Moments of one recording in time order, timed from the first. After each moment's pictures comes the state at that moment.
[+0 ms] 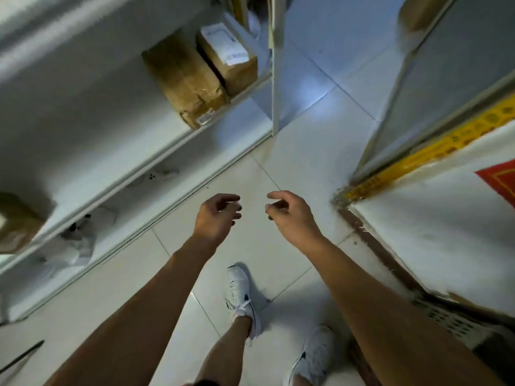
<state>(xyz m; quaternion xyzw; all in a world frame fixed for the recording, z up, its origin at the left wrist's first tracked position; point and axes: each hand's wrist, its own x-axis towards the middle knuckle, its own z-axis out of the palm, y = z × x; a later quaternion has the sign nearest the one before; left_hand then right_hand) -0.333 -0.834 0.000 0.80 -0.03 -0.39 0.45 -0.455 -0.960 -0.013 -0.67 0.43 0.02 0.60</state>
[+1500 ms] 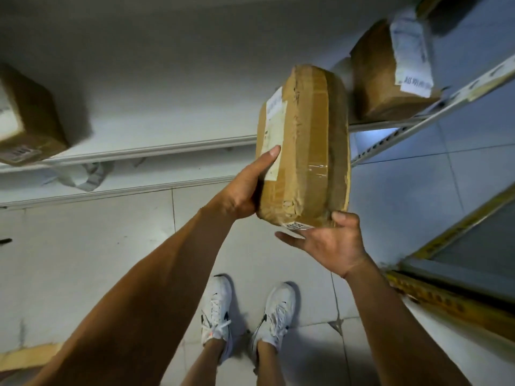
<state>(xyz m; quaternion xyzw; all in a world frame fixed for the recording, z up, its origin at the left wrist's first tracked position) -0.143 -0.825 -0.087 0.50 0.15 -0.48 0.70 -0.273 -0.974 -0.087 -0.28 0.27 0.20 0.90</state>
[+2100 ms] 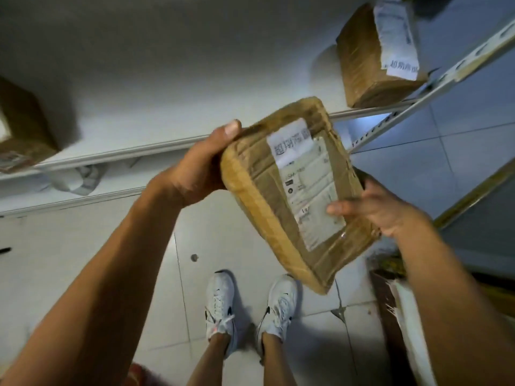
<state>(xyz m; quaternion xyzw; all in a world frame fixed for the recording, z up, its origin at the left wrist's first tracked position) -0.127 -0.773 -0.022 0.61 -0.07 -0.46 0.65 -0.255 -1.042 -0.033 -0.60 0.16 0.27 0.74</state>
